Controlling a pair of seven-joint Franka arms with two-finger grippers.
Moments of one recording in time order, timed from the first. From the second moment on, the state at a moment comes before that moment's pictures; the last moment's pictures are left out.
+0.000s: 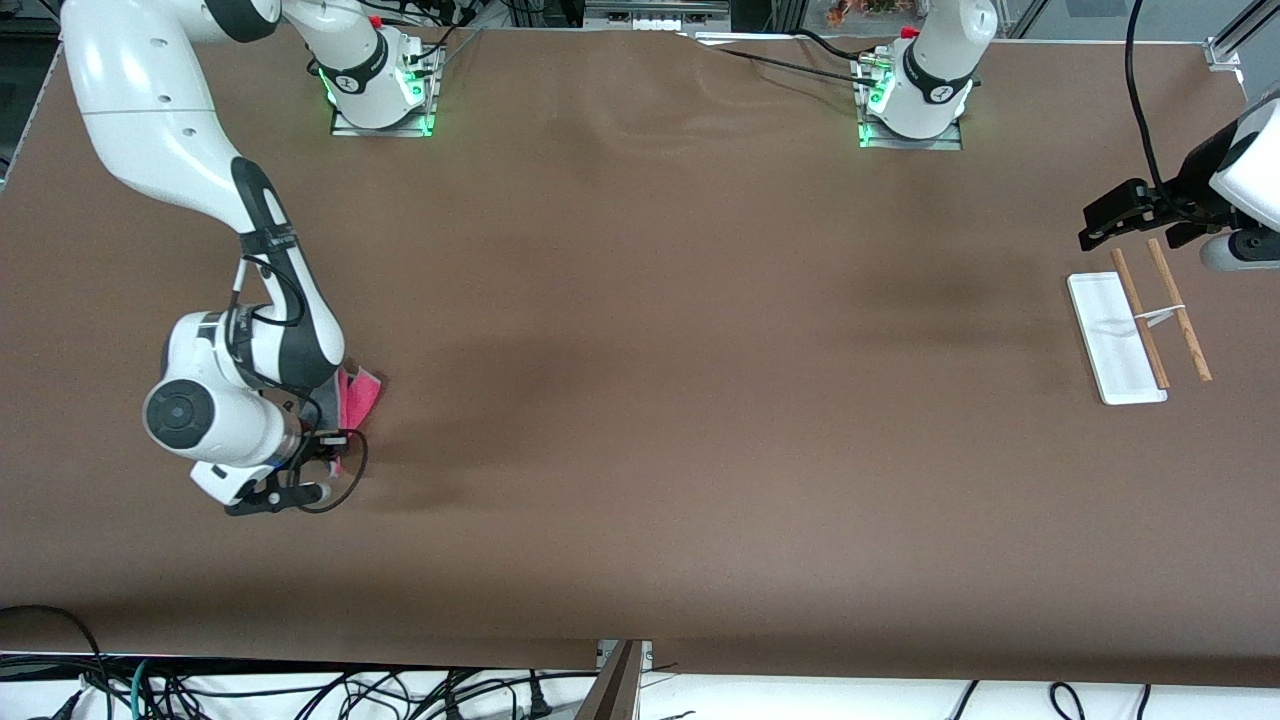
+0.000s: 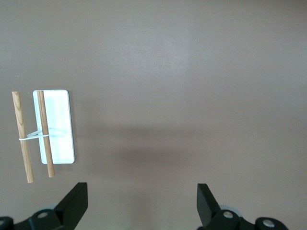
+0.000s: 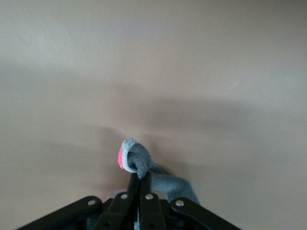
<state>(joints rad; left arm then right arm) -0.05 -0.01 0.04 -1.59 -0.01 1.52 -0.09 0.06 0.75 0.01 -1.44 -0.10 2.18 -0.05</state>
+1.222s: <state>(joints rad) -0.05 0.00 0.04 -1.59 -0.01 1.53 -0.08 0.37 0.58 0.10 -1.07 -0.02 1.84 0.62</state>
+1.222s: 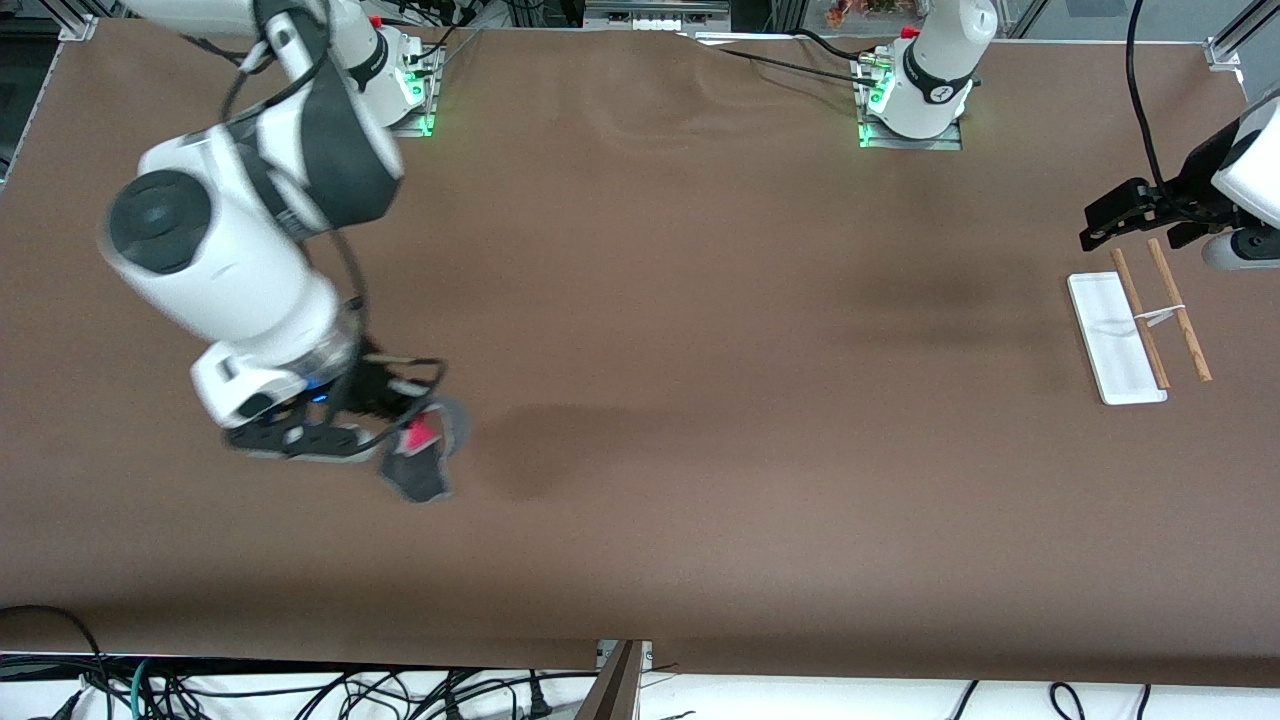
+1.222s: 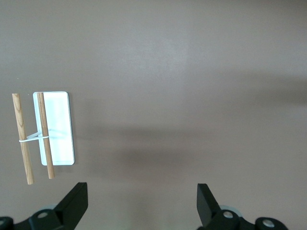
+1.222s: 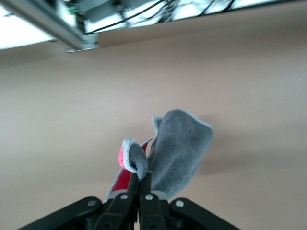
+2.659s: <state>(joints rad) -0.05 0.25 0.01 -1.70 -0.34 1.72 0.32 0.72 0.62 0.12 -1.07 -0.02 2.14 1.19</state>
